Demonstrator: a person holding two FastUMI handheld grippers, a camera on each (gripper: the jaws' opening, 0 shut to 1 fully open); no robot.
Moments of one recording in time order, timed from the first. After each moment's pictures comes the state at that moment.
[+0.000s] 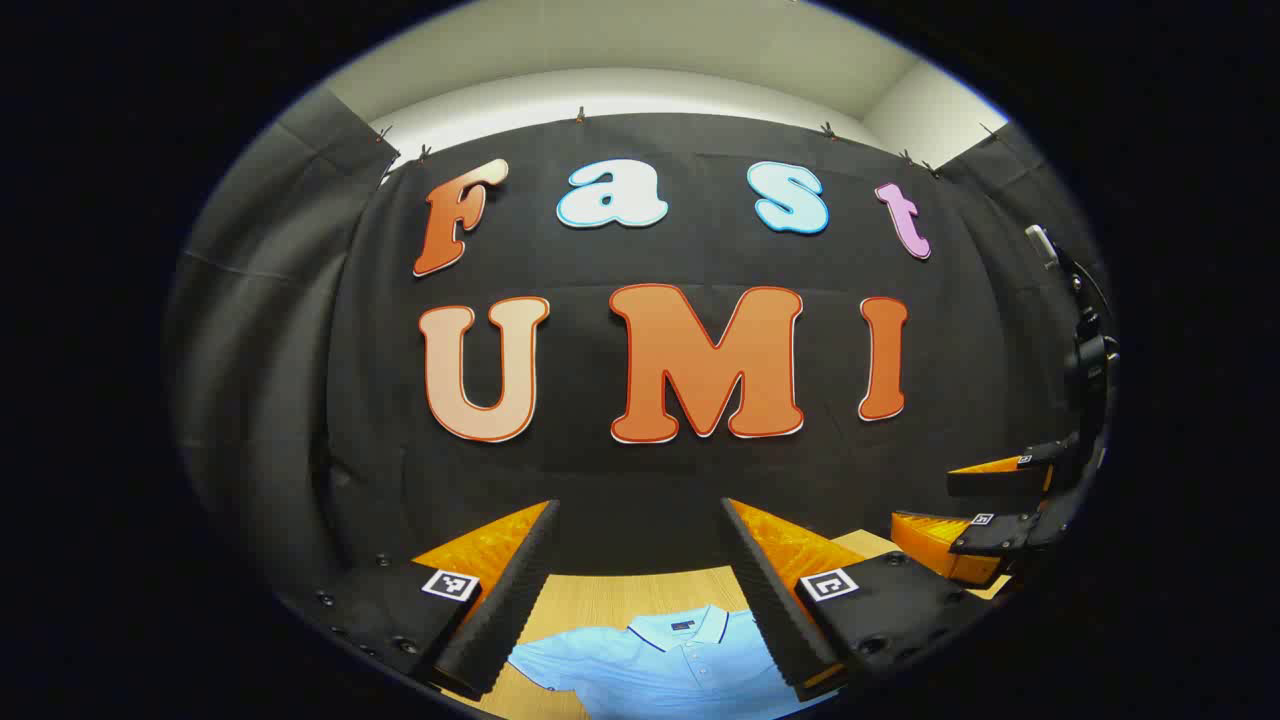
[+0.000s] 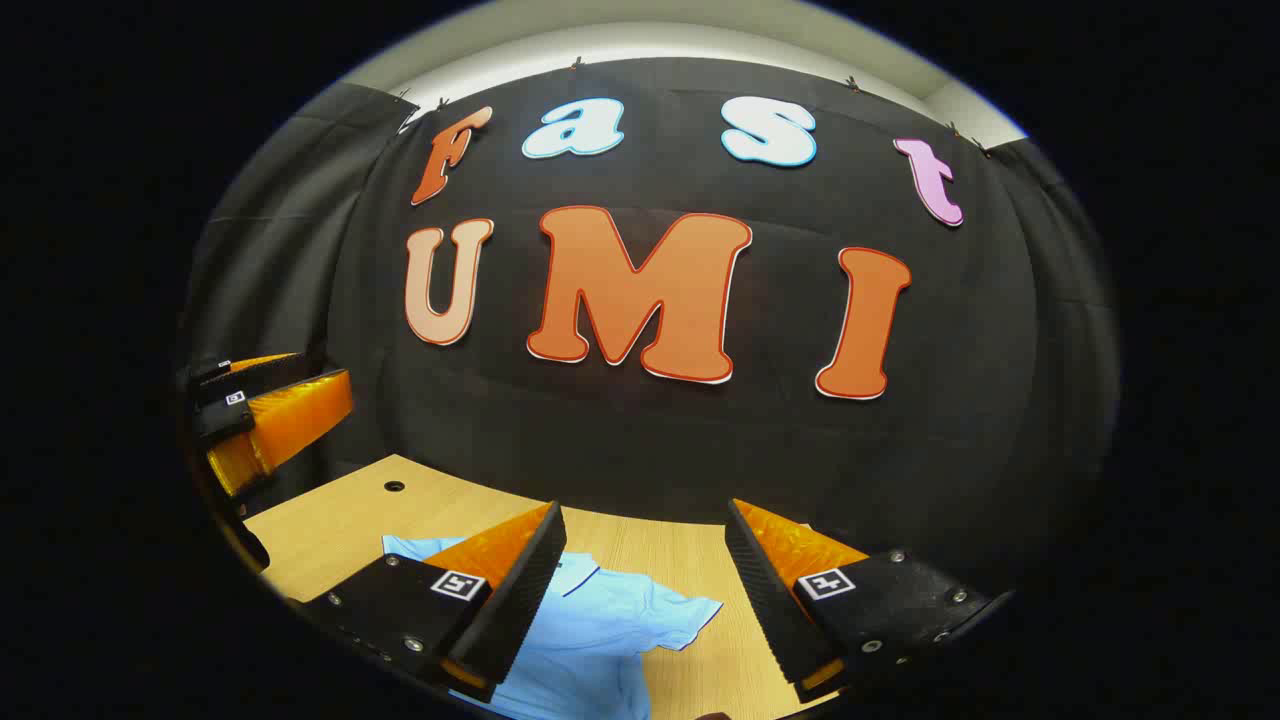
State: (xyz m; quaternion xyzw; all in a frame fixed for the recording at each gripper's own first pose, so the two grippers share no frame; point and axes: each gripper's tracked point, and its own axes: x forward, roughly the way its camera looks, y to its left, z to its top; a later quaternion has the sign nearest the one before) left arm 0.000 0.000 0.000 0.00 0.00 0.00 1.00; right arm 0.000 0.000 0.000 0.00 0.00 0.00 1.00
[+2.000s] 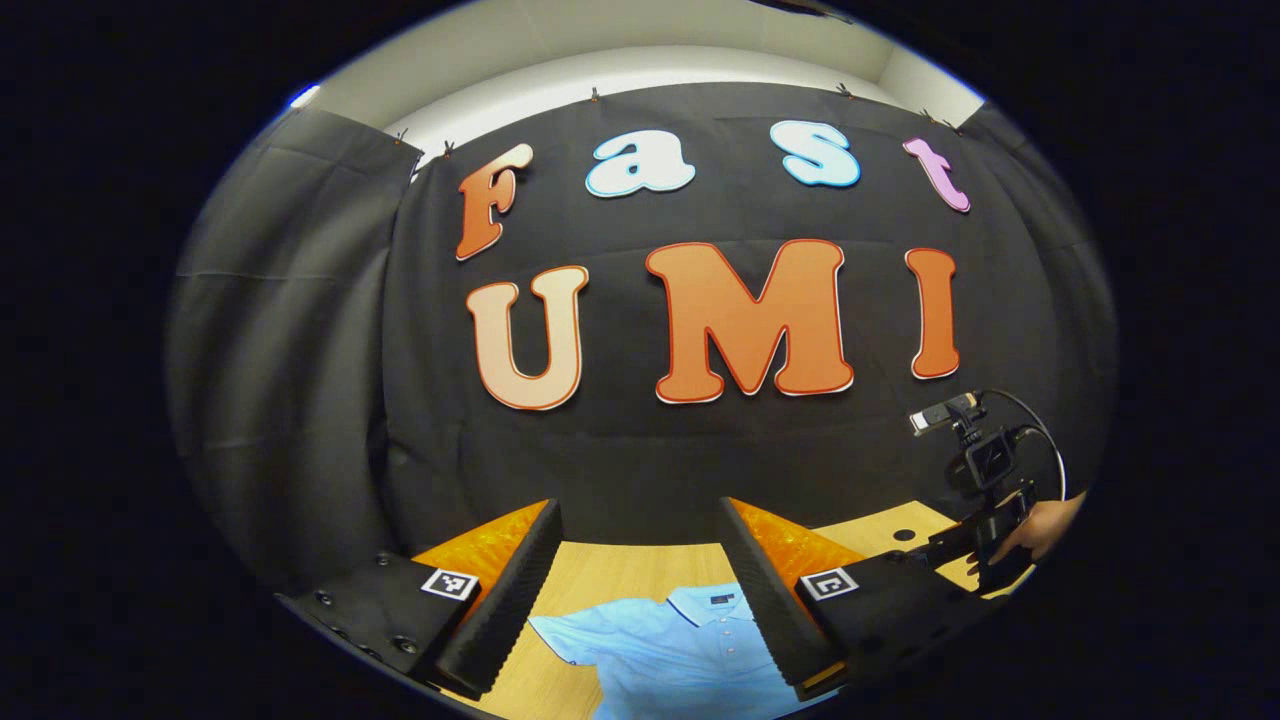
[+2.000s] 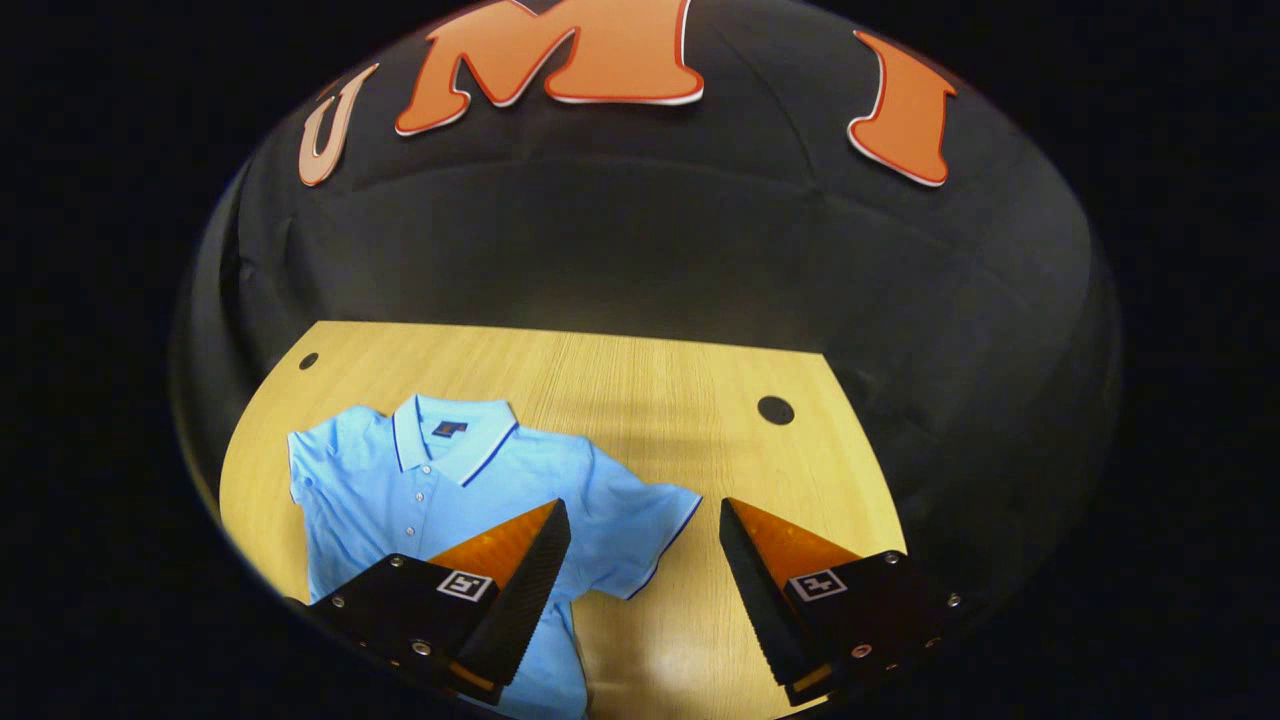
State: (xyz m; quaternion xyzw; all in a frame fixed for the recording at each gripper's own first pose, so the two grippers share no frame) left arm -0.017 0.000 -0.030 0.03 0.05 0.10 0.99; right arm 0.132 -0.063 -0.220 0.02 0.34 0.00 0.94
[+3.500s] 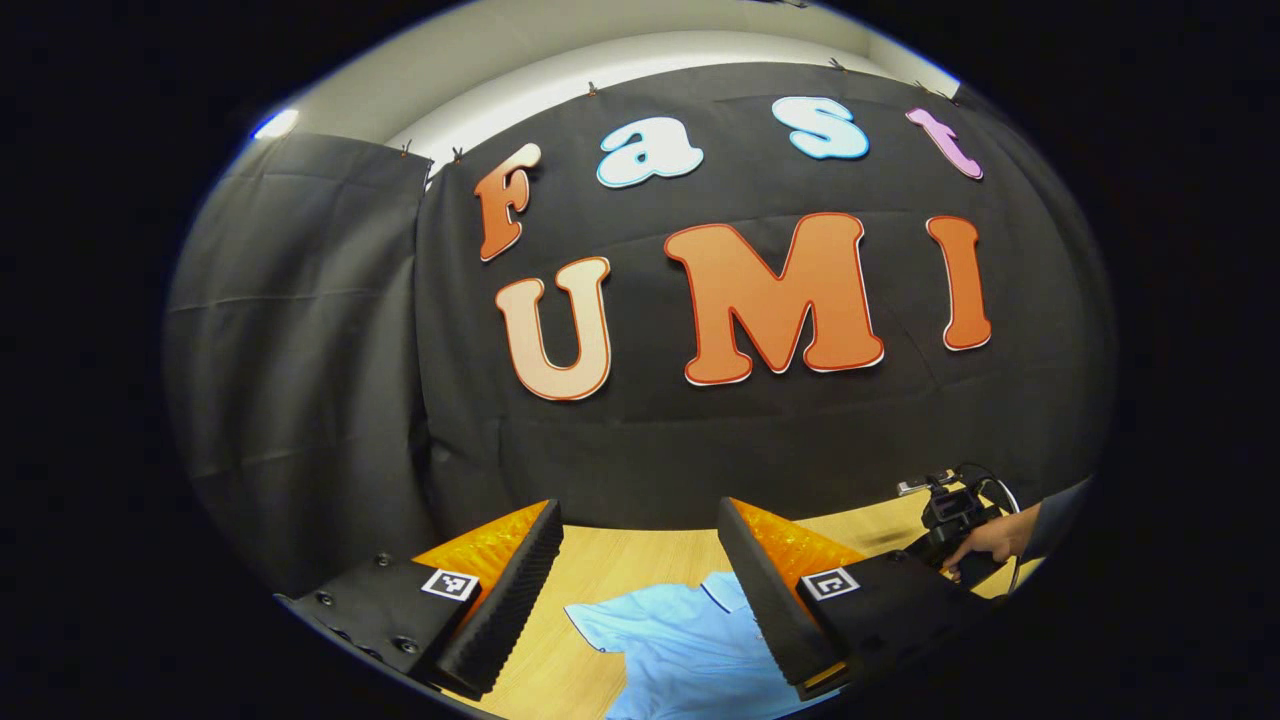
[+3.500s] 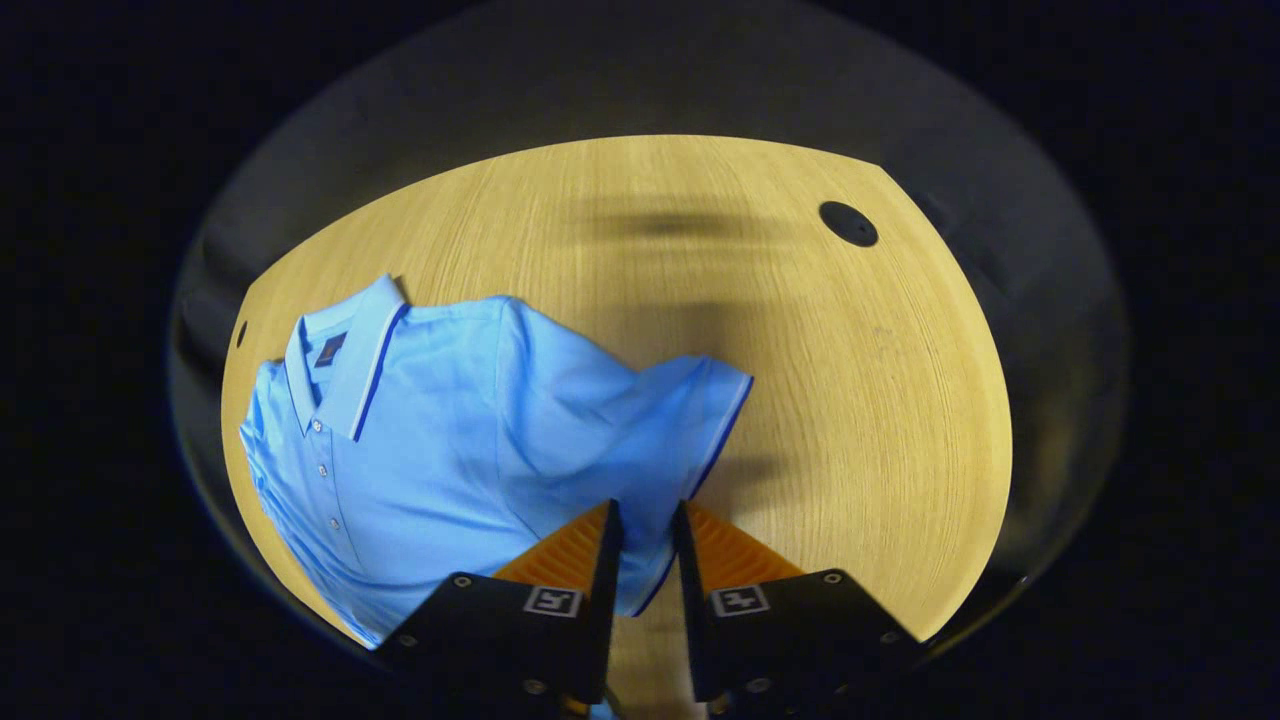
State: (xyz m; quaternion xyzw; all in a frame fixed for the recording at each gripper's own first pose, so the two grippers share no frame) left arm -0.020 -0.008 -0.041 0.06 0.08 0.16 0.98; right arm 0.160 -0.058 -0.359 0.11 0.56 -0.02 0.82
